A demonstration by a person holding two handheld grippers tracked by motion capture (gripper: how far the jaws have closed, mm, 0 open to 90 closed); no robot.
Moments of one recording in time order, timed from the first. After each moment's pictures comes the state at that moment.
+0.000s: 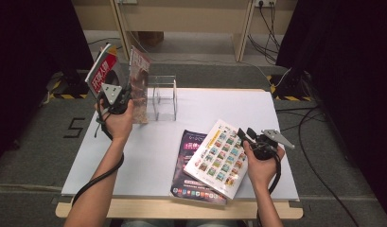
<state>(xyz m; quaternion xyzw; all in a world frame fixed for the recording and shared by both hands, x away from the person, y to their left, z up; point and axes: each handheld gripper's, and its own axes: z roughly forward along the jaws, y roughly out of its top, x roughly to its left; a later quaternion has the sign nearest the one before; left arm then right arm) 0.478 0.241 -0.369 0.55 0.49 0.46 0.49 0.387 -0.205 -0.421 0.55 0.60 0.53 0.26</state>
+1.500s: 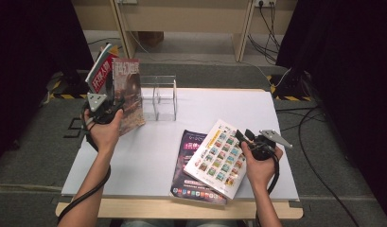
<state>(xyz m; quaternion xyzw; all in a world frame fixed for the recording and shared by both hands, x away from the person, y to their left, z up) 0.452 0.270 -0.369 0.56 0.54 0.38 0.50 0.388 -0.203 -0.425 0.55 0.60 0.52 0.24</state>
